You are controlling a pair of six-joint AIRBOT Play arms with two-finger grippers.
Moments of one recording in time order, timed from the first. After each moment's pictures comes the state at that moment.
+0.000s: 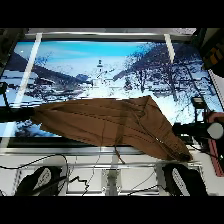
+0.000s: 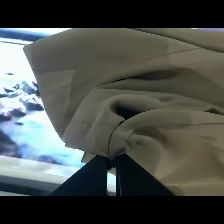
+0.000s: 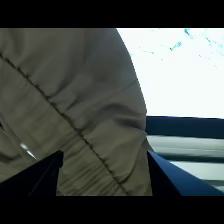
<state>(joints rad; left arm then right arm) 0.44 -0.90 0.81 1.37 -1.05 -1.25 -0.16 -0.64 0.63 -1.53 1.29 1.32</state>
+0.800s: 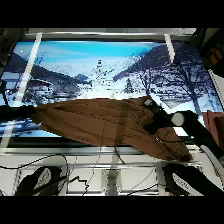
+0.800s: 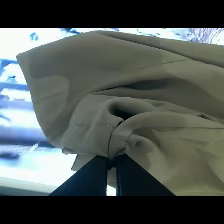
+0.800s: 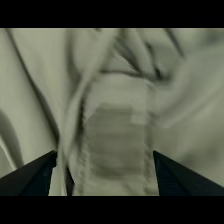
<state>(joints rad) 0.44 -0.90 0.81 1.33 -1.03 -1.25 0.29 -0.99 0.63 -1.38 0.91 0.91</state>
